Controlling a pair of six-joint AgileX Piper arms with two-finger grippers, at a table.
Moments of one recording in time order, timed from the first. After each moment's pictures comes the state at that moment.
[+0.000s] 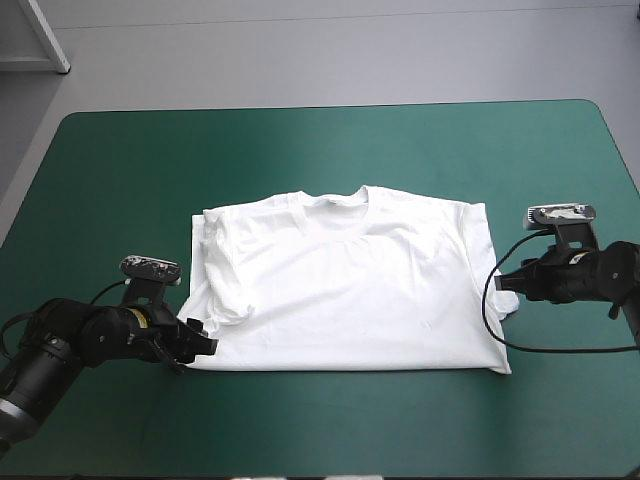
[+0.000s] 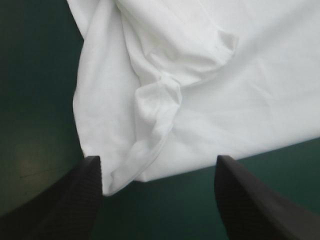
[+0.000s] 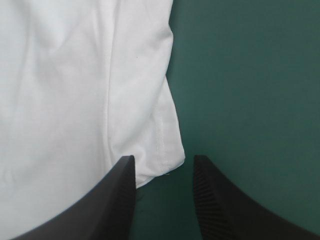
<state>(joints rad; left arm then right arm) -0.32 1.01 -0.75 -0.08 0.92 -0.02 -0.09 1.20 -0.90 0.26 0.81 -0.33</state>
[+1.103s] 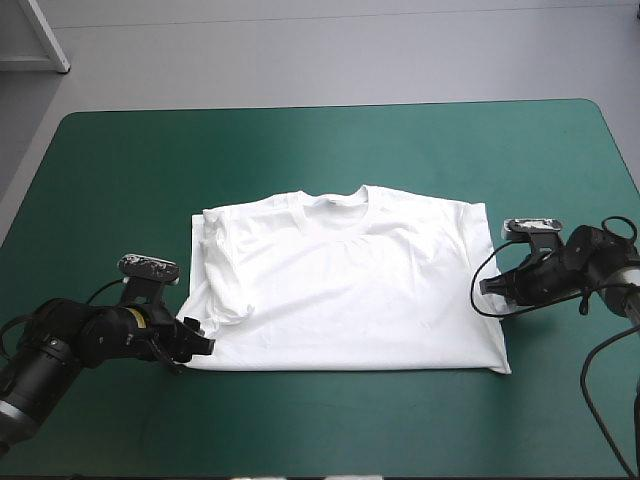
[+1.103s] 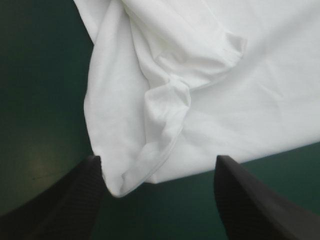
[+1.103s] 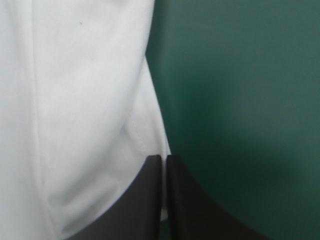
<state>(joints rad) -0.32 1.00 -0.75 -0.04 0.92 -0.02 -0.09 1.52 -0.91 0.29 0.74 -0.38</state>
